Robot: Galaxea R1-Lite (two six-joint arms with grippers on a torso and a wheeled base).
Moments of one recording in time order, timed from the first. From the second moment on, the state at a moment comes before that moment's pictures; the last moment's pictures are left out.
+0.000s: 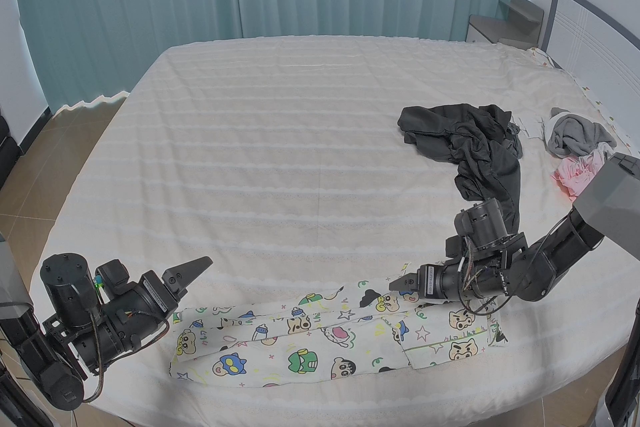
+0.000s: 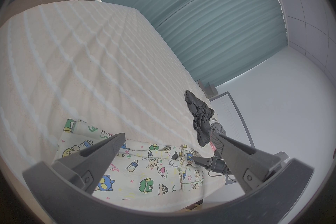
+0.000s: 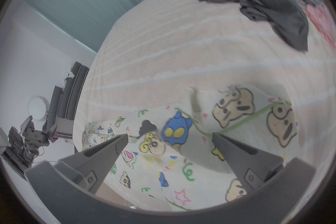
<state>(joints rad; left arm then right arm) -0.30 1.80 -0.02 -1.54 -0.16 -0.91 0.44 2.10 -0.85 -0.43 0.14 0.47</state>
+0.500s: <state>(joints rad) -0.22 1.88 -0.04 -1.41 -0.15 -0.77 0.38 1.85 -0.59 -0.58 0.21 0.73</state>
